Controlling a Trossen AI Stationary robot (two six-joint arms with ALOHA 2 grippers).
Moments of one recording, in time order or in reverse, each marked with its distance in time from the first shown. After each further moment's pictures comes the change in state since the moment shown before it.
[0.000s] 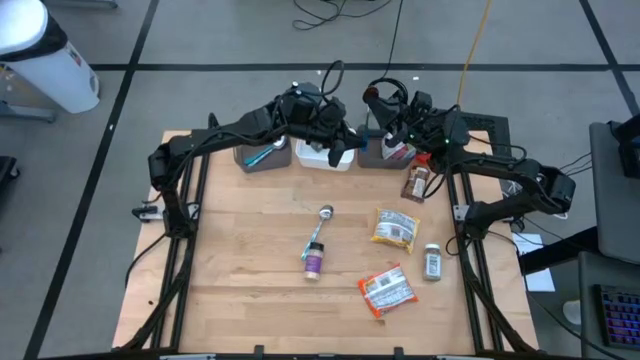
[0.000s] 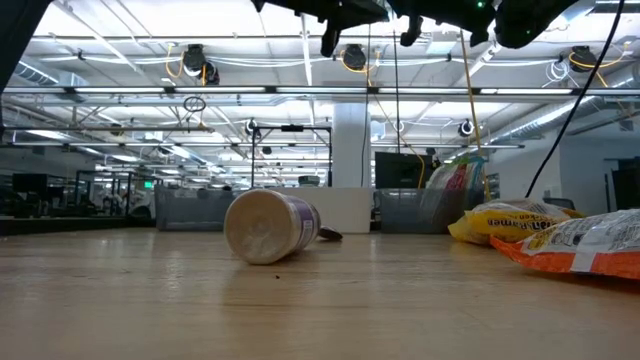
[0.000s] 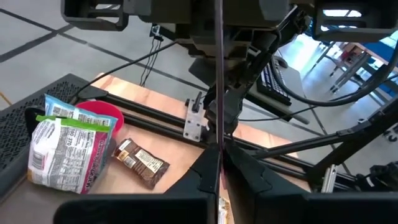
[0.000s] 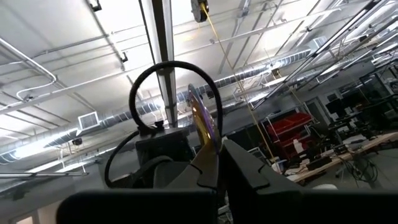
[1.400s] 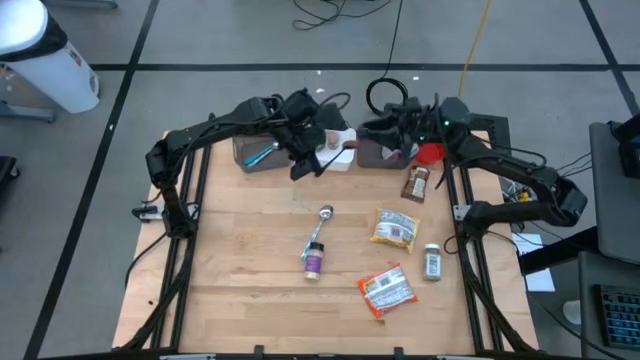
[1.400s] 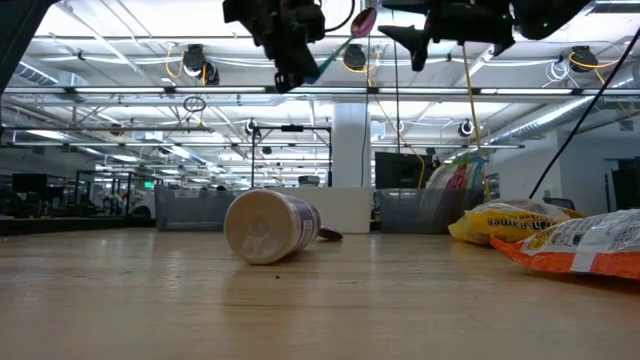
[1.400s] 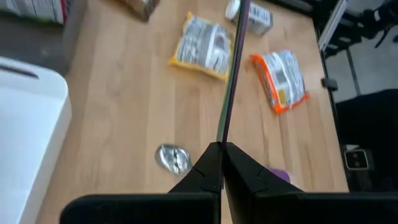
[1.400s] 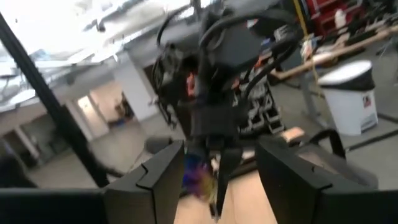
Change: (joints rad) left arm 0.095 -0.005 0.000 -0.731 0.183 0.434; right arm -0.161 -0.129 0.000 -0.564 -0.549 -0.047
